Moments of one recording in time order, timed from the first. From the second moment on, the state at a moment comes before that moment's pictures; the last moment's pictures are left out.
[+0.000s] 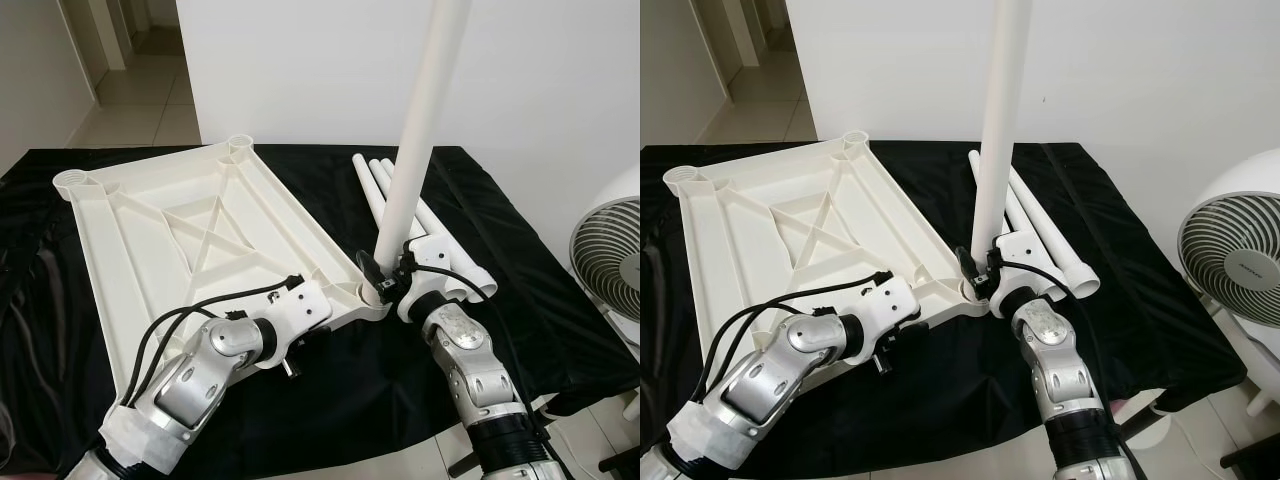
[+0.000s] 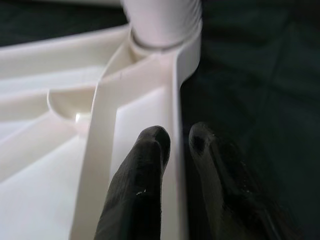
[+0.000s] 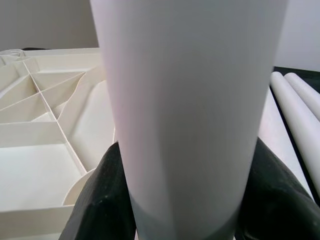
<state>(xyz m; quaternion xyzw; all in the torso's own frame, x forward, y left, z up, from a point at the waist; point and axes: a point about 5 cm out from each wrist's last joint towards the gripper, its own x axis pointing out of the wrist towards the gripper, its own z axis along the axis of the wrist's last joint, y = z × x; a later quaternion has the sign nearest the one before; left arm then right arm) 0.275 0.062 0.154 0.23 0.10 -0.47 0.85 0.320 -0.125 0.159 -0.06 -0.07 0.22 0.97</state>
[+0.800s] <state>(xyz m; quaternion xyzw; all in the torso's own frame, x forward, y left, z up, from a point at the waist) 0.263 0.057 0.182 0.13 0.07 -0.50 0.85 0.313 -0.138 0.153 -0.03 -0.10 0.27 0.96</state>
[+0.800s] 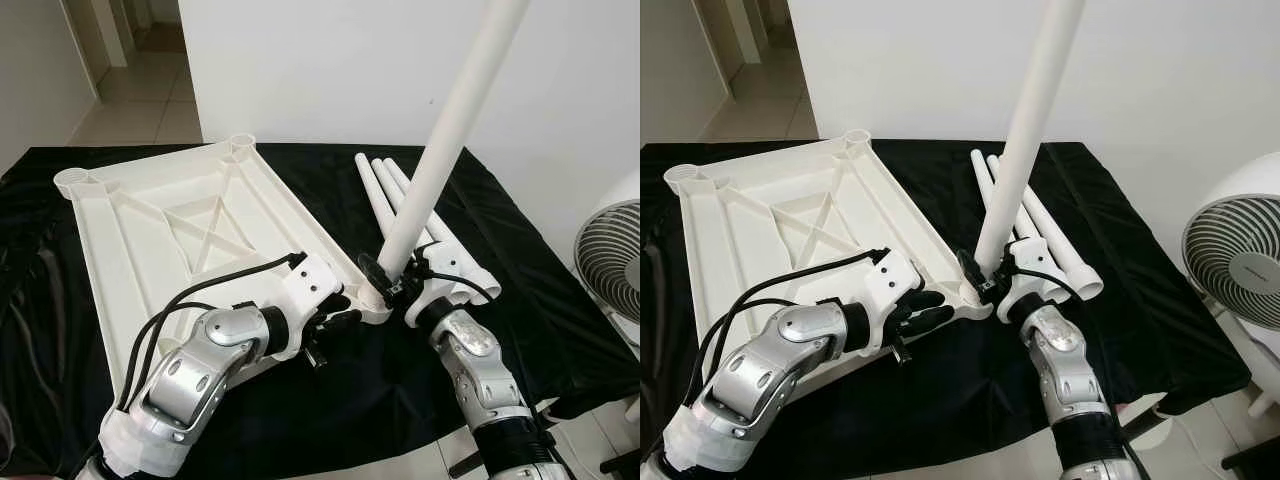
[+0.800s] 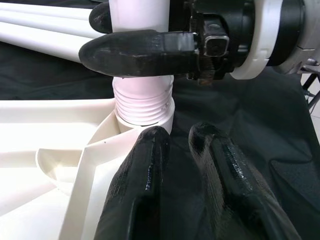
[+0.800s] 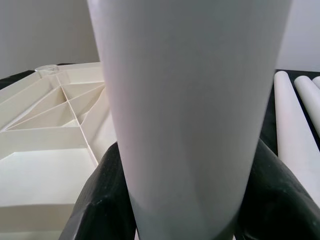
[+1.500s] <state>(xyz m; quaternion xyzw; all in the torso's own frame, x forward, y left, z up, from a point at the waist) 0.261 0.058 0.181 0.12 0.08 -0.51 0.85 0.326 -0.135 0.150 -0.01 -0.05 0.24 0.97</state>
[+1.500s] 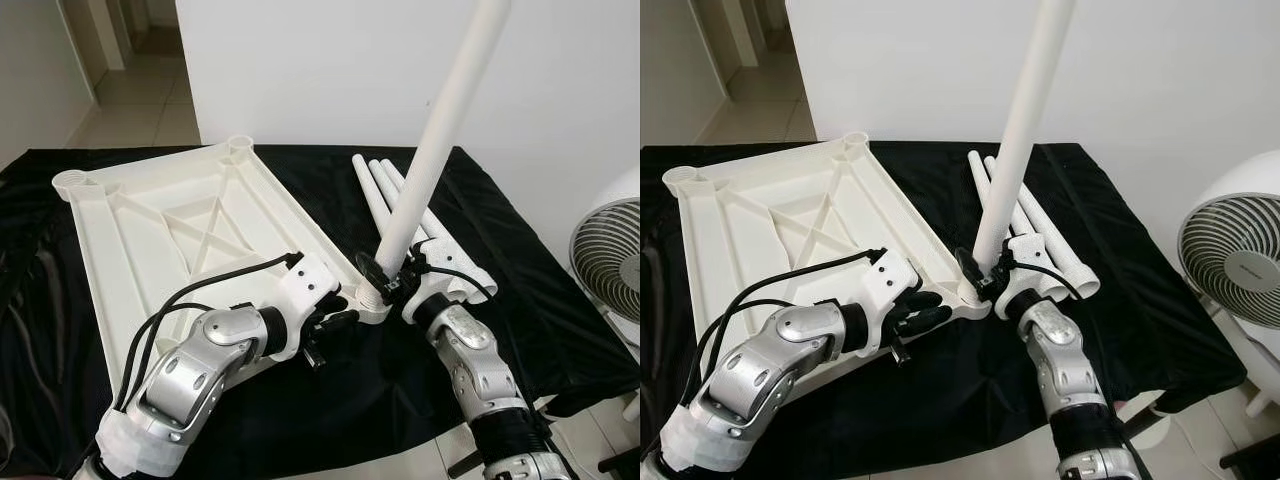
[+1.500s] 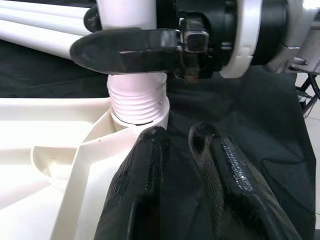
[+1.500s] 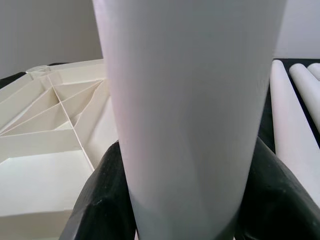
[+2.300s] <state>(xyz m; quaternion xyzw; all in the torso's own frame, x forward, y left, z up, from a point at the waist) 0.261 0.059 0.184 0.12 0.07 -0.51 0.85 0.336 -0.136 0.148 0.01 -0.03 0.24 0.97</state>
